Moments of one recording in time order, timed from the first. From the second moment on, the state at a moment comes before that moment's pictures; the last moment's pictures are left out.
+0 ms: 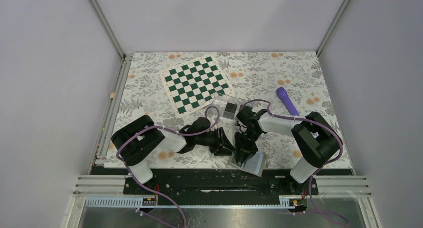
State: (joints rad) left arm -0.88 1.71 0.54 0.59 0.58 -1.34; right arm 0.68 1.65 0.82 -0.72 -0.49 0.57
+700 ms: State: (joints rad) left arm -0.92 1.69 0.55 0.41 0.54 -1.21; right arm 0.68 1.63 0.82 -0.68 -0.50 0.59
